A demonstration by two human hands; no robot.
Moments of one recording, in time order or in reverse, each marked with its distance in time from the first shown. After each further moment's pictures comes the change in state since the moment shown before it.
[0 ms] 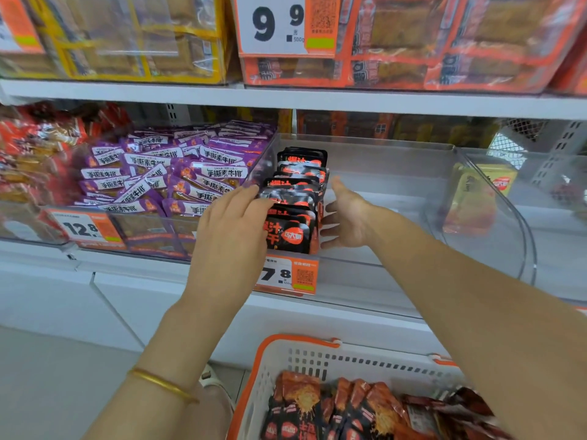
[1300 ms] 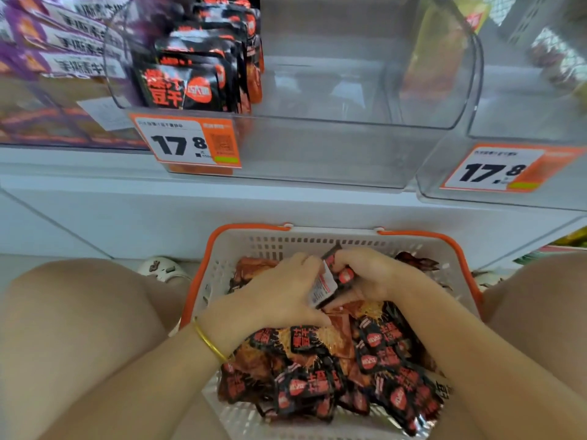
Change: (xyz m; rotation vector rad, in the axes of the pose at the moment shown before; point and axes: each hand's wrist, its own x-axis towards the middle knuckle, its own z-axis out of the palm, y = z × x) left_hand -0.140 0.109 0.103 -0.291 -1.156 0.179; right_hand -0.082 0.229 -0.082 0.083 -0.142 0.421
